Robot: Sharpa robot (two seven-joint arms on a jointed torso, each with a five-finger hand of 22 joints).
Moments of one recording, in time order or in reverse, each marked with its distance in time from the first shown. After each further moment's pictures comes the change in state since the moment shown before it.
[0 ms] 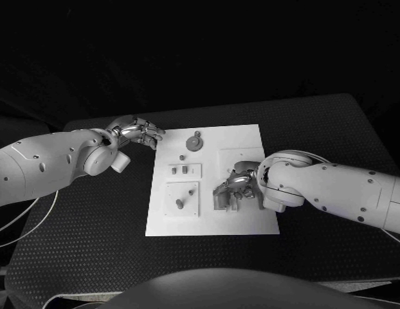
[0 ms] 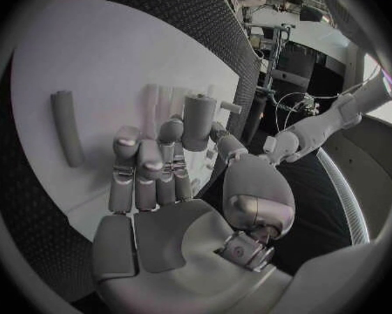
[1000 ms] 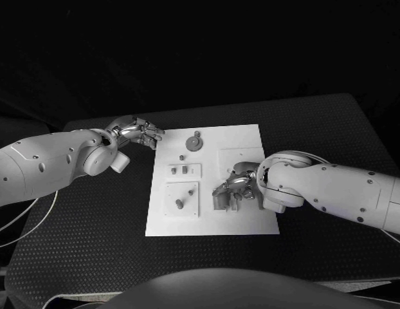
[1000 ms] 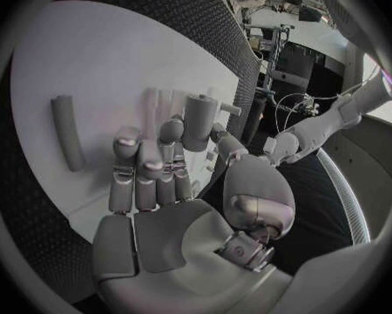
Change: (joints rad) left arm 0.000 0.000 0.000 -0.001 0.000 0.002 -0.002; left_hand -0.004 0.004 0.000 0.000 0.000 0.000 0.000 0.000 -0.001 0.000 0.000 0.000 -0.001 0.000 0.000 0.000 0.001 0.000 0.000 0.000 0.000 -0.001; right arm -0.004 0.000 0.001 0.001 0.001 0.007 -0.002; right_hand -0.016 -0.008 0.009 0.015 -0.001 -0.006 0.002 -0.002 0.004 -0.007 0.000 0.000 -0.001 0.000 0.003 -0.005 0.001 0.000 0.000 0.000 -0.004 0.000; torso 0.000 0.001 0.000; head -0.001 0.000
